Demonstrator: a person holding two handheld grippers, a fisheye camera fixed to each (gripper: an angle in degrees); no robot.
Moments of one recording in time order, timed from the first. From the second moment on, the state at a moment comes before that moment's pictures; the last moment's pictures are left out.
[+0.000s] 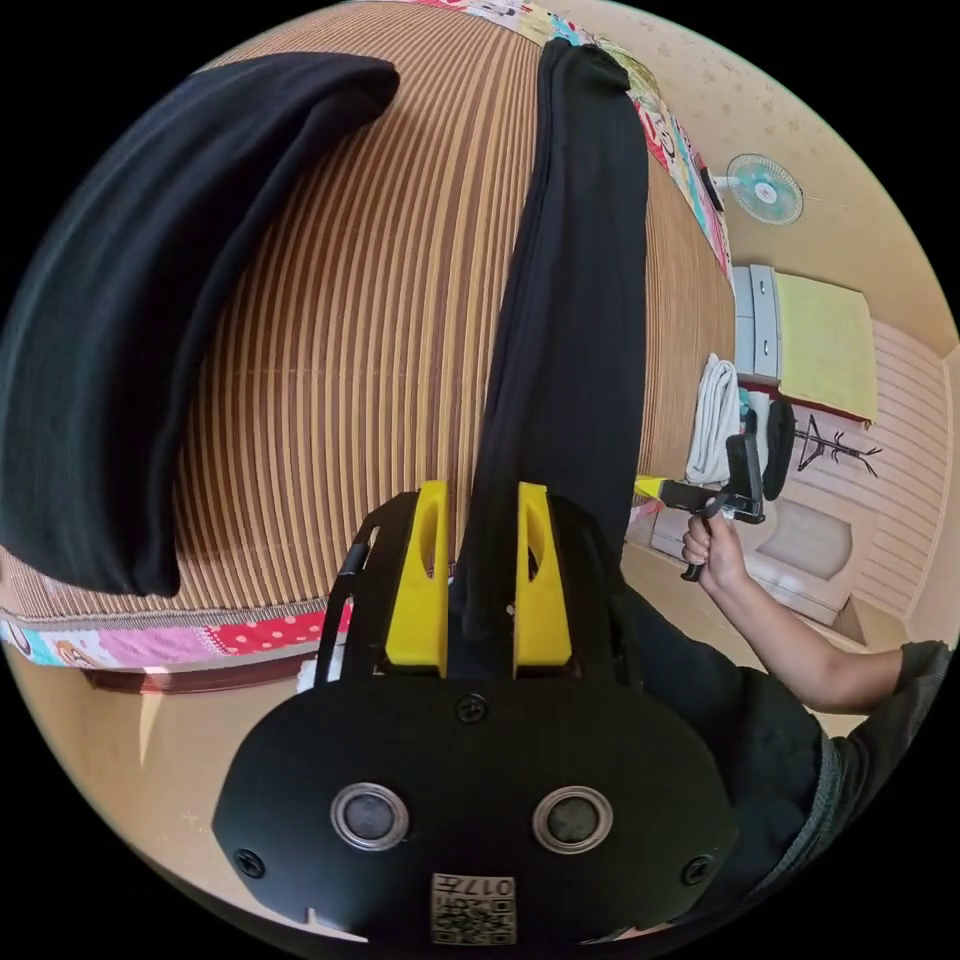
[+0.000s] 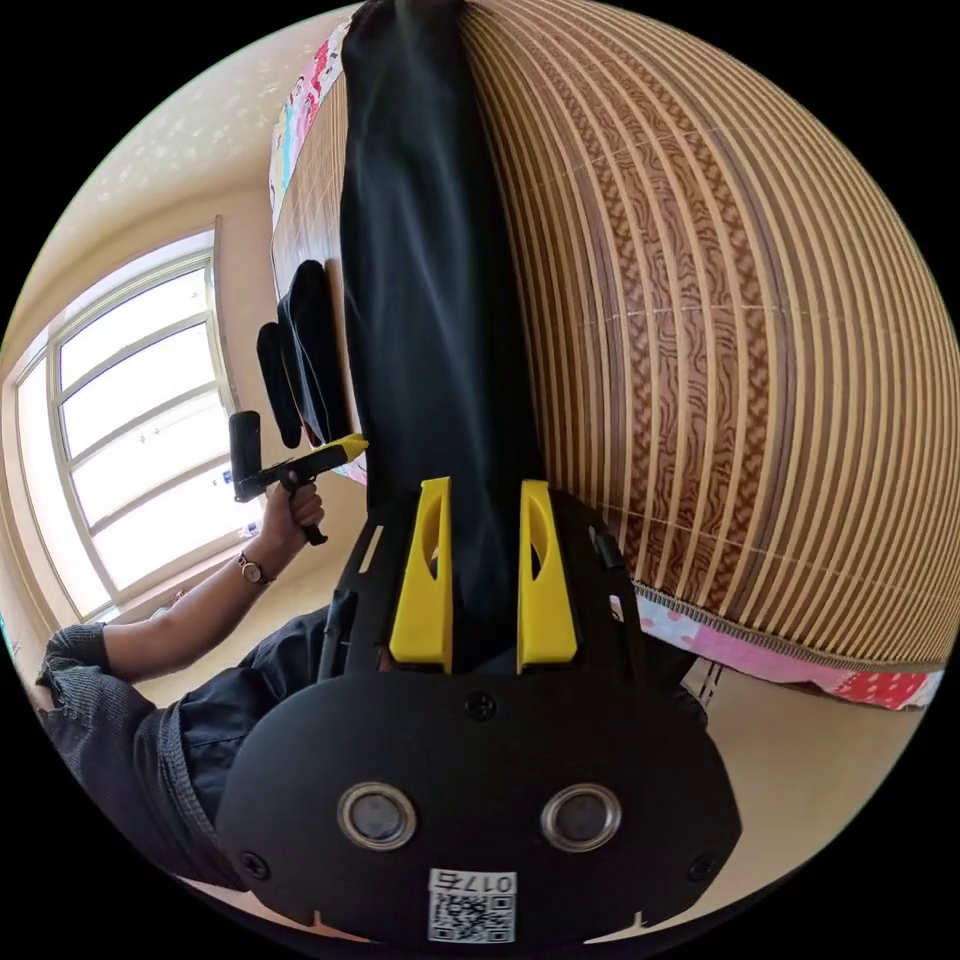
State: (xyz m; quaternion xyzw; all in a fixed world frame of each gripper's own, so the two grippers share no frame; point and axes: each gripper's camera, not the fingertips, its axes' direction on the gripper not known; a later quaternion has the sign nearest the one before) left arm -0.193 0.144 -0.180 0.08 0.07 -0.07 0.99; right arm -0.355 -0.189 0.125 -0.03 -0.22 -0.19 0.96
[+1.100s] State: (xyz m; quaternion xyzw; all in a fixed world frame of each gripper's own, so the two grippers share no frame) left arm -0.121 0.018 -0.222 0.15 0.18 -0.03 0.97; right arm -0.266 -0.349 0.109 0.03 -0.40 -0.18 0.90
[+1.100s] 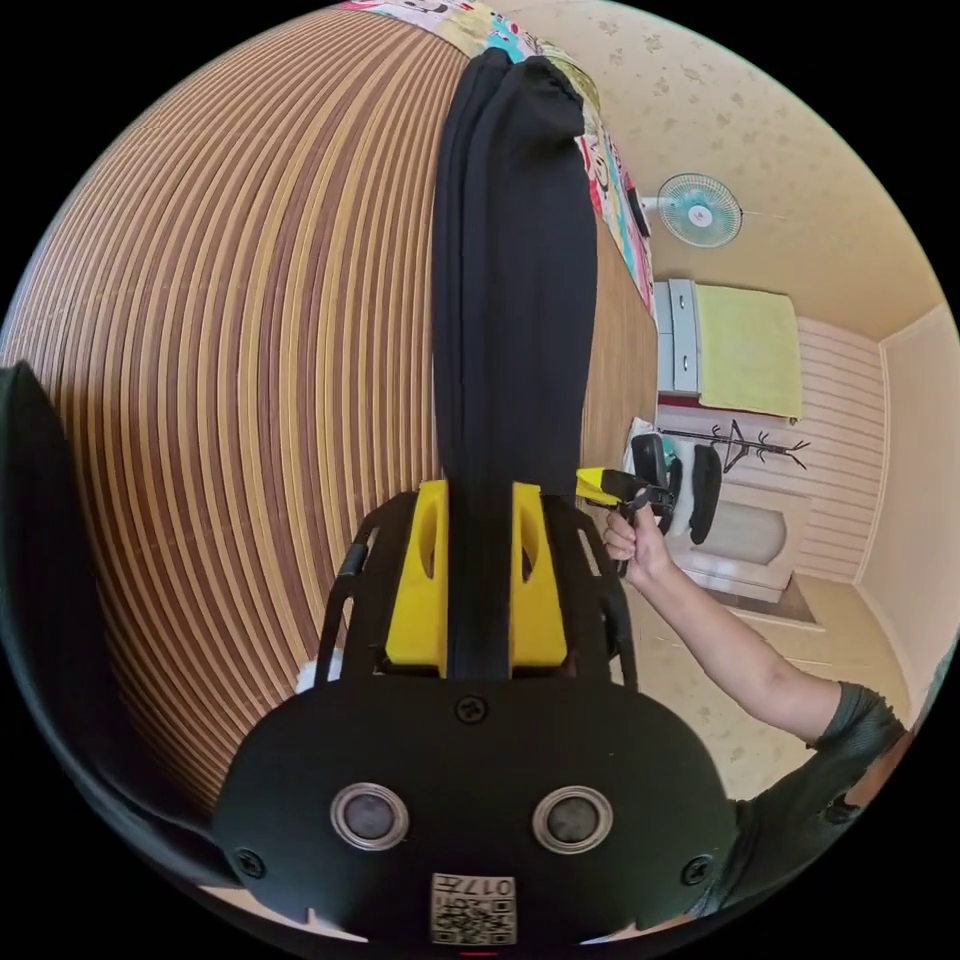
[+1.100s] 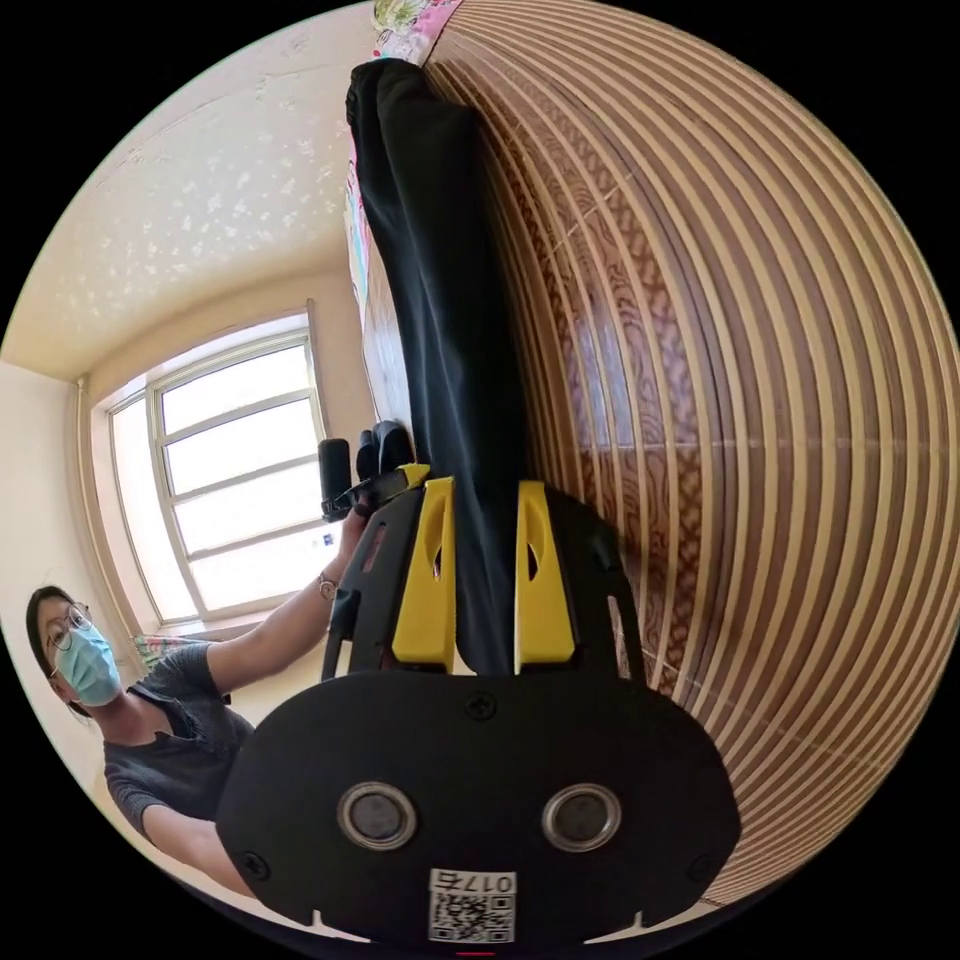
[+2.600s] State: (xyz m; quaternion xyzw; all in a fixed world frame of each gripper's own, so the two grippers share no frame) left arm 0.112 0.210 -0.311 0.33 0.13 0.17 0.92; right arm -0.283 -0.109 -0.071 0.18 -0.30 -0.35 0.87
